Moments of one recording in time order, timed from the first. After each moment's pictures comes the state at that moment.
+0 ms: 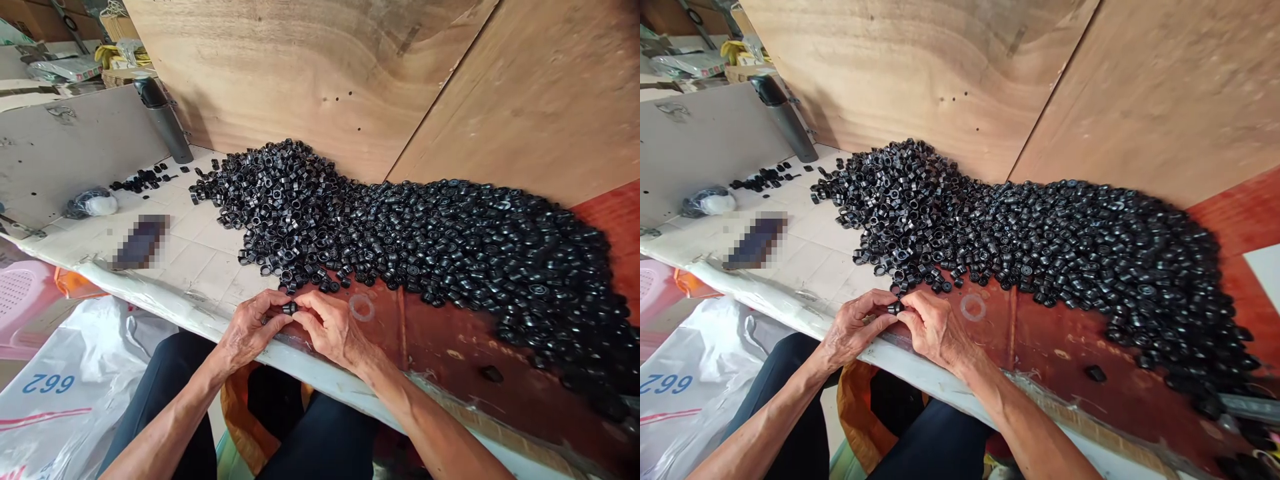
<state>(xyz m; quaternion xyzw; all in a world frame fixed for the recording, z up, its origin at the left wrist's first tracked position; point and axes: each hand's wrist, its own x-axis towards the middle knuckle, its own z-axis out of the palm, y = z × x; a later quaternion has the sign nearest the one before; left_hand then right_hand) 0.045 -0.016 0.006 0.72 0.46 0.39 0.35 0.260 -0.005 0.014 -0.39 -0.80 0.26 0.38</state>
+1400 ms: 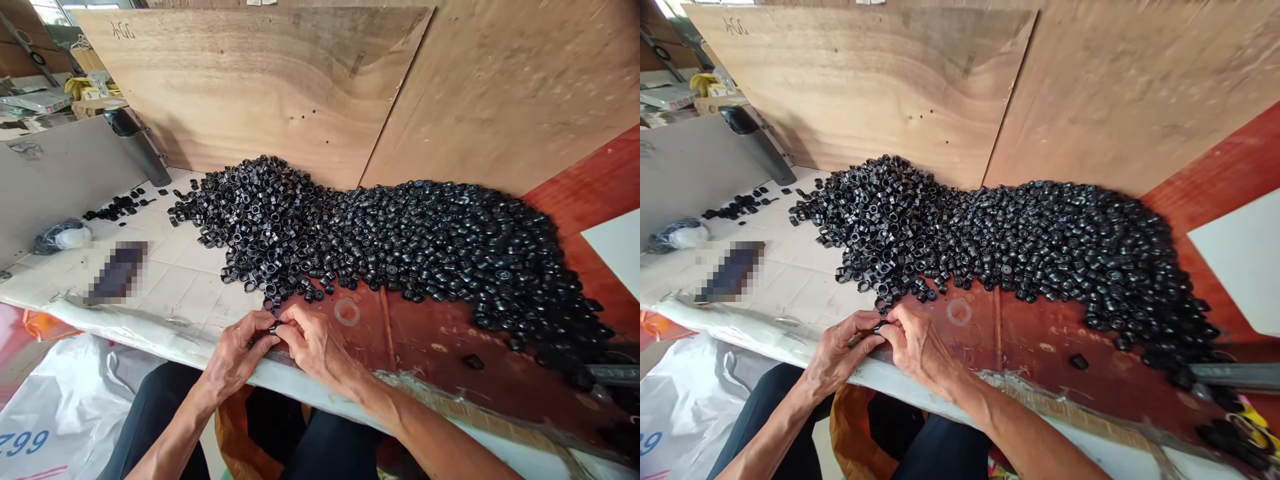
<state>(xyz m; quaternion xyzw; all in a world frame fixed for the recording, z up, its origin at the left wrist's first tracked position) 0.038 -0.016 -0.004 0.76 0.42 0.38 0.31 0.247 -0.013 0.021 -0.48 -0.70 0.39 0.36</state>
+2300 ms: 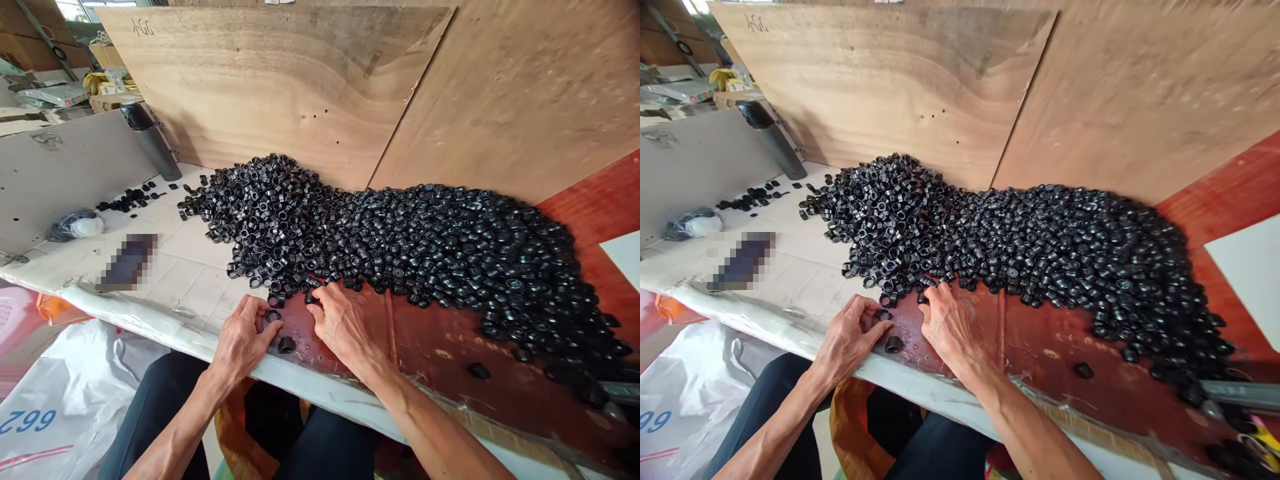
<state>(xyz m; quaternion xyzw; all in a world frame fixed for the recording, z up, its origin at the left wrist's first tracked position) 0.056 -0.011 -0.001 0.71 0.59 0.33 0.19 0.287 0.010 -0.002 -0.59 -0.75 0.09 0.27</state>
